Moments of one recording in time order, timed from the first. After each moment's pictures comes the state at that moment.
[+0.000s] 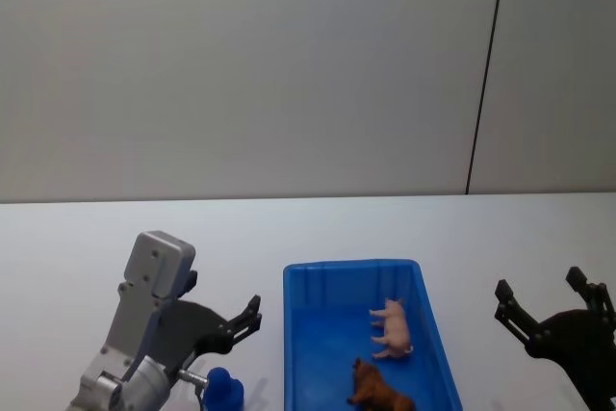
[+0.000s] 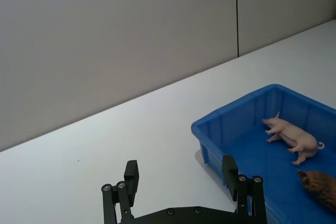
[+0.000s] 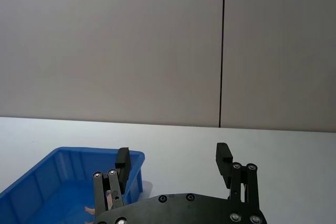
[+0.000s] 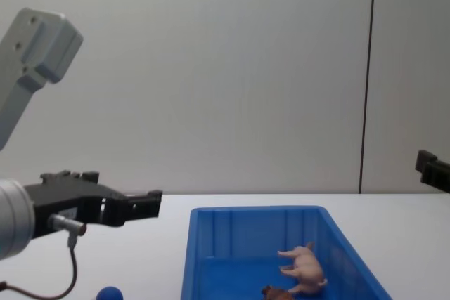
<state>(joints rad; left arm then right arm) -0.15 0.48 0.38 -1.70 -0.35 0.24 0.02 -0.11 0.28 -0.19 -1.74 0.28 -0.12 0.02</state>
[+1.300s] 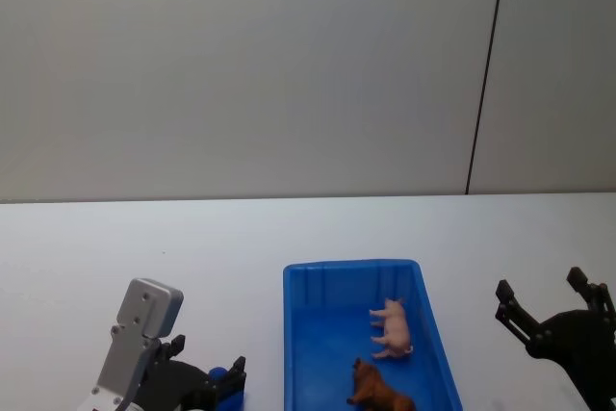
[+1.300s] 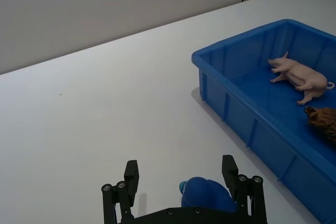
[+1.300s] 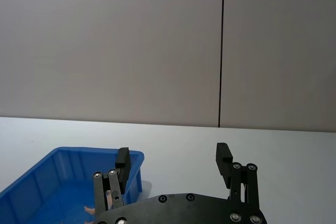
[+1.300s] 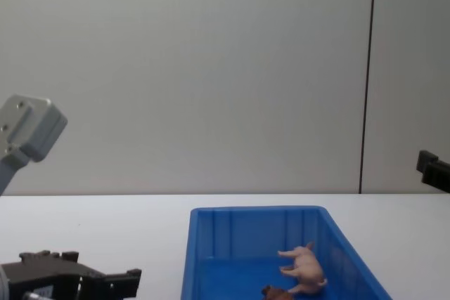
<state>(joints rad) -0.10 0.49 0.37 -1.64 -0.41 0.32 -0.01 -0.11 0.28 -0.19 -1.74 0.28 -0.12 0.01</state>
